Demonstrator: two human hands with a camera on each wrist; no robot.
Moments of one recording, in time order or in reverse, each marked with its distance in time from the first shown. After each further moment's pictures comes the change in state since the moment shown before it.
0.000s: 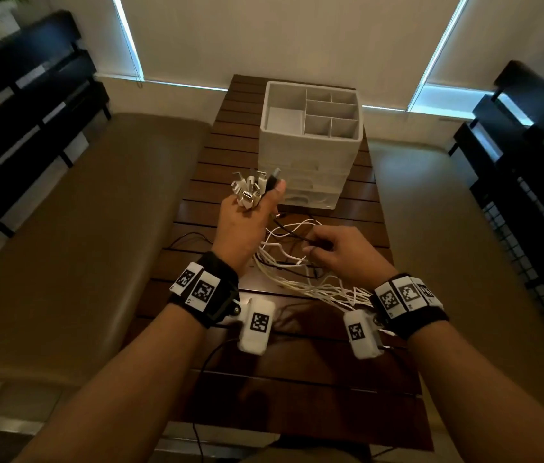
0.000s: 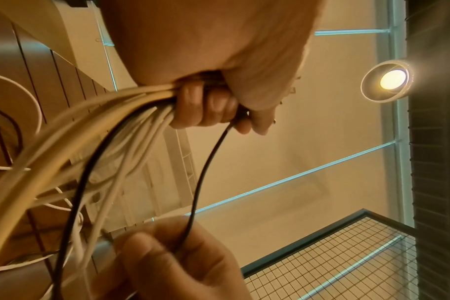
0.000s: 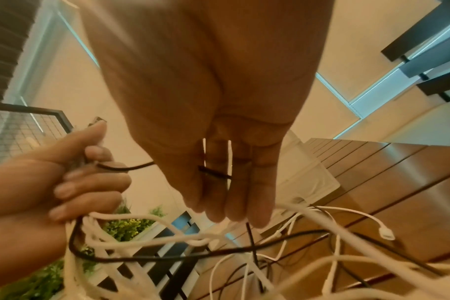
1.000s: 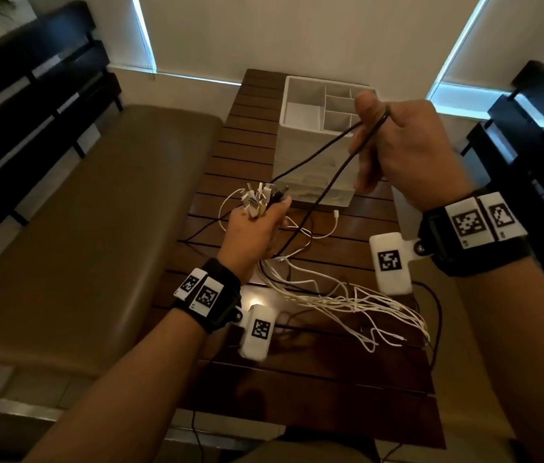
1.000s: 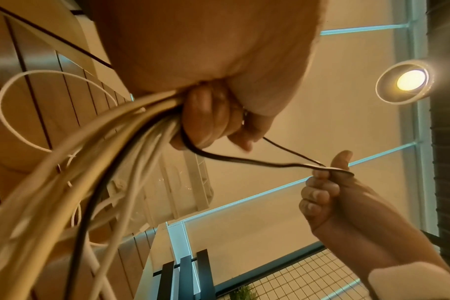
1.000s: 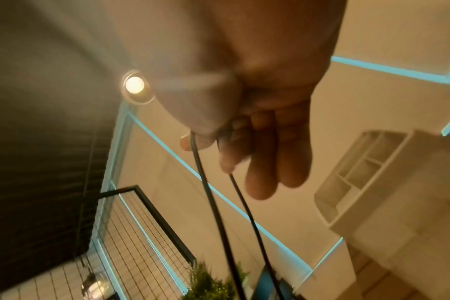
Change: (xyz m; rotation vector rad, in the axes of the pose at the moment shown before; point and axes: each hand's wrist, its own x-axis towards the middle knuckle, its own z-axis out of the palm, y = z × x) left_hand -0.010 -0.020 -0.031 -0.097 -0.105 -0.198; right_hand 0.028 -0.128 -0.088 0.274 0.364 -0.082
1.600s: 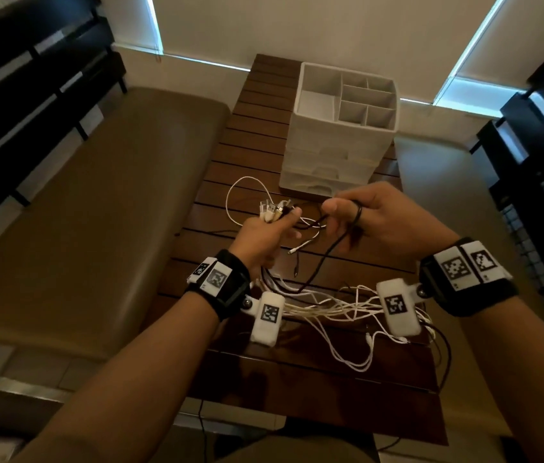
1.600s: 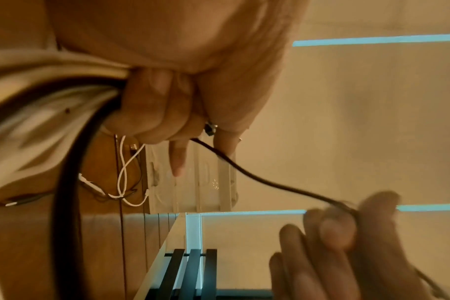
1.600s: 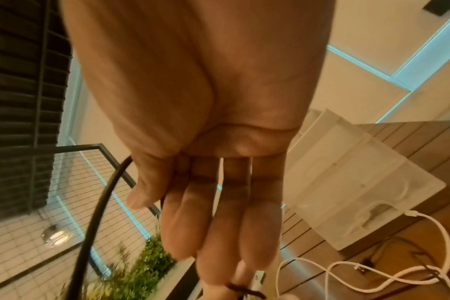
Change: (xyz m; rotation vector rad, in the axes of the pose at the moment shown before) left_hand 0.016 -0.030 -0.012 0.074 0.060 -0.348; right_hand -0.041 0.043 0.029 -0.079 -0.542 0.104
